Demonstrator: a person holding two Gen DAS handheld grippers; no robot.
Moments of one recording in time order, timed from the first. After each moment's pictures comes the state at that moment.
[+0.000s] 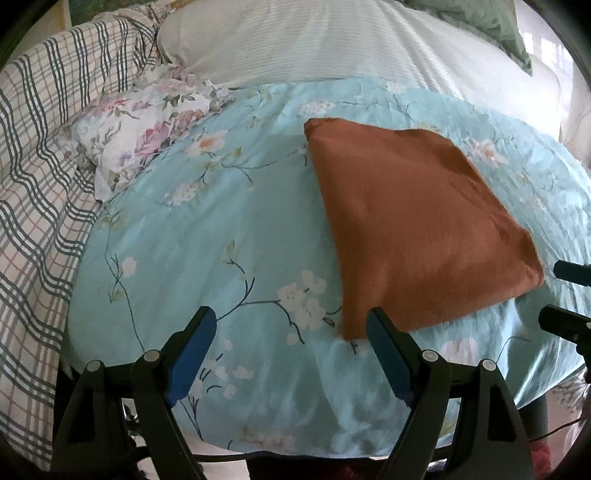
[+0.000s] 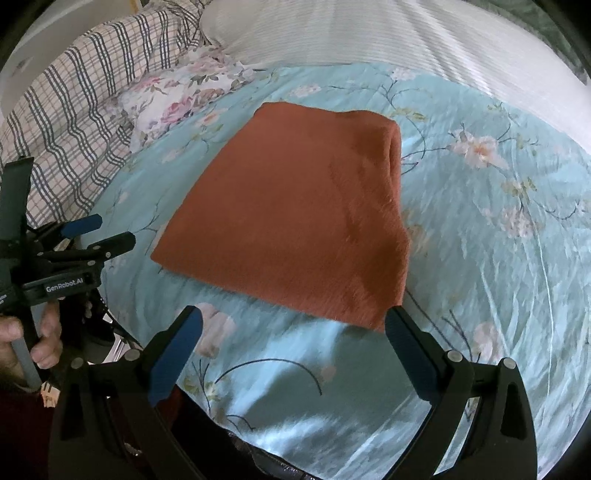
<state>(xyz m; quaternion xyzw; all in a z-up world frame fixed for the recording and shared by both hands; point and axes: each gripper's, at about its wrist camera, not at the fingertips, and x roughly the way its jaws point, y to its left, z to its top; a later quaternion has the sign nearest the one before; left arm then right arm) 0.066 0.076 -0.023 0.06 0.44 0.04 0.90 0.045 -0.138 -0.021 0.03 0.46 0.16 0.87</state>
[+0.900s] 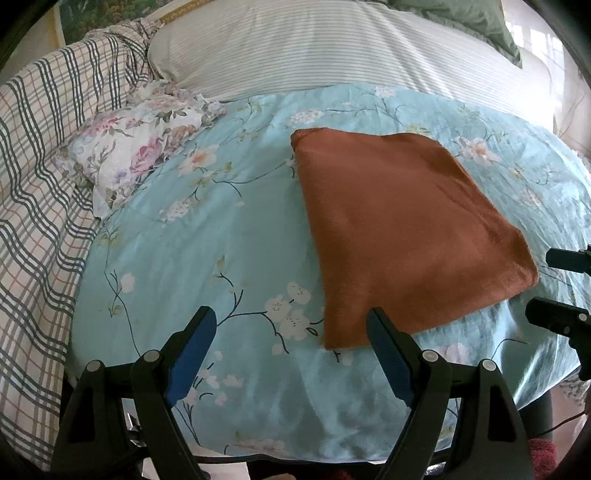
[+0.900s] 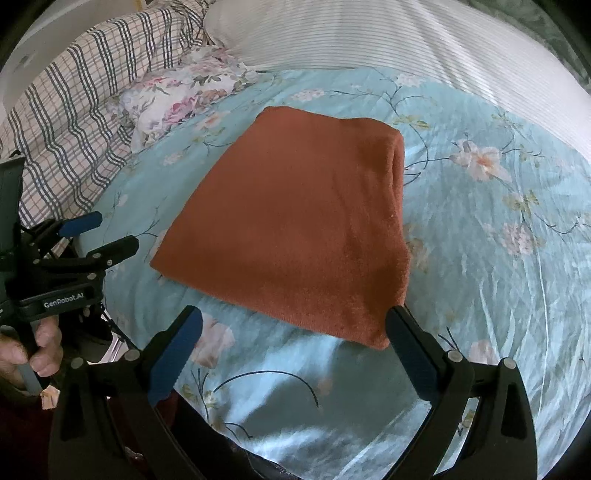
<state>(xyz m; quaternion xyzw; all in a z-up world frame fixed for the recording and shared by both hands) 0.065 0.060 -0.019 0.08 0.42 0.03 0.90 0.054 -0.140 -0.017 0.03 0.46 0.16 0.87</state>
